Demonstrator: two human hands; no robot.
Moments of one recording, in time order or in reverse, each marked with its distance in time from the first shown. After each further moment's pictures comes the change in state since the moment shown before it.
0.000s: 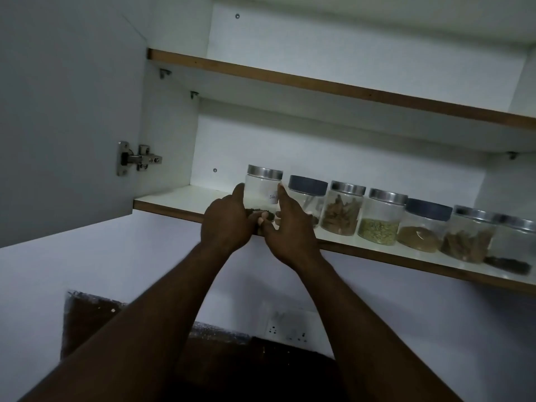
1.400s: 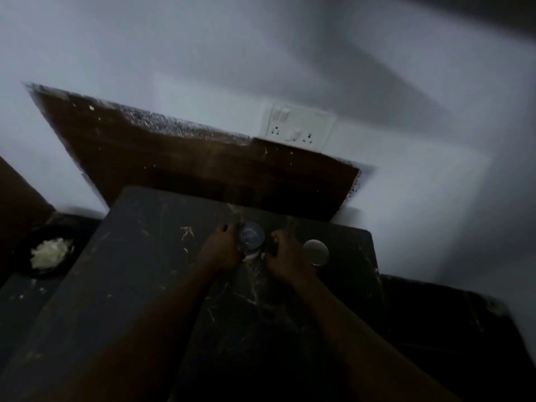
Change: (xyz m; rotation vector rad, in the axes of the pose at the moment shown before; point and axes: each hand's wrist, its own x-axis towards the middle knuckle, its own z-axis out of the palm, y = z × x) left_hand -0.408 -0.143 0.184 0.031 -1.027 -0.417; right_hand -0.386 0.196 0.141 -0.076 -0.700 0.705
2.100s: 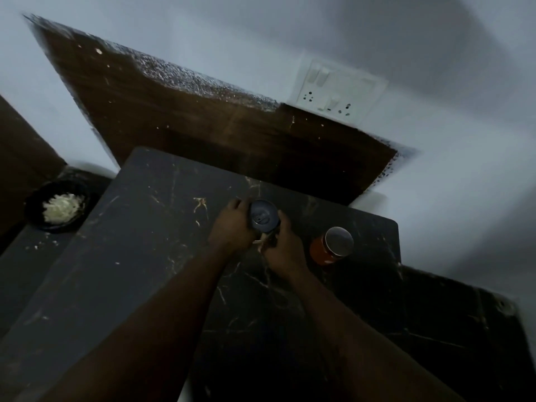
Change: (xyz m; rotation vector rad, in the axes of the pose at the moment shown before) left_hand 0.024 -0.033 0.032 -0.092 0.146 -0.011; right_hand 0.020 0.000 0.068 0.166 -0.067 0.077
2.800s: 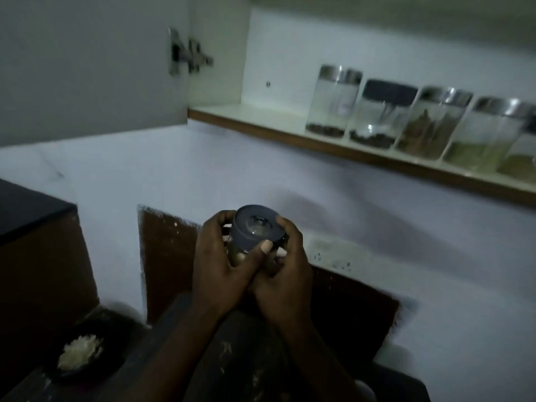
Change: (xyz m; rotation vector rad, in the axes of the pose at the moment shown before) left_hand -0.094 0.123 -0.285 -0.558 0.858 0.490; right_hand -0.099 -0.280 -0.104 0.435 0.516 -0.772
